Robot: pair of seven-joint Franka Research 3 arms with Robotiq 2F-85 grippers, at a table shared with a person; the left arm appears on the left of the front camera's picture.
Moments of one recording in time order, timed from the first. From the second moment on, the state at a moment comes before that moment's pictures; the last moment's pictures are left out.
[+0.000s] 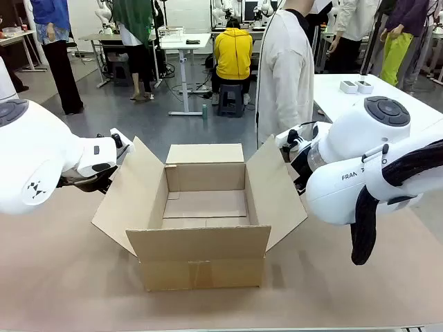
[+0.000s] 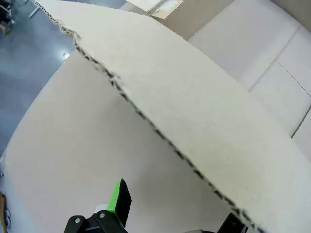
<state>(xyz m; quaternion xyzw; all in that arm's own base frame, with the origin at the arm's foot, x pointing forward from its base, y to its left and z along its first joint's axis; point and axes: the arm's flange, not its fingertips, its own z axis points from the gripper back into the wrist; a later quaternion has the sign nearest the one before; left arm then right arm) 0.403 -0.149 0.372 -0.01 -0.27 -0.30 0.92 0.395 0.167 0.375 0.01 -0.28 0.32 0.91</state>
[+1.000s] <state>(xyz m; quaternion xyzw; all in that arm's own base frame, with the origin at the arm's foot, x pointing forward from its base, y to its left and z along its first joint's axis) 0.403 -0.149 0.372 -0.01 -0.27 -0.30 0.92 0.395 0.167 0.375 0.01 -0.28 0.32 0.91</state>
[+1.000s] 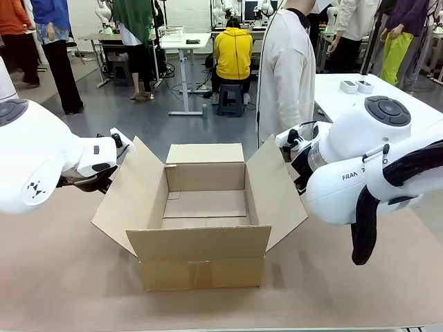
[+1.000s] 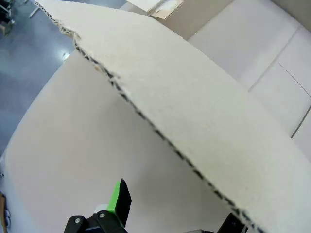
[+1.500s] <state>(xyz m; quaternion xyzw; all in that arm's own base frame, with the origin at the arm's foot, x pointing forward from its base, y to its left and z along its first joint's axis) 0.412 -0.130 0.401 -0.01 -0.26 -0.32 0.91 0.396 0.150 0.410 0.01 -0.29 0.31 0.90</state>
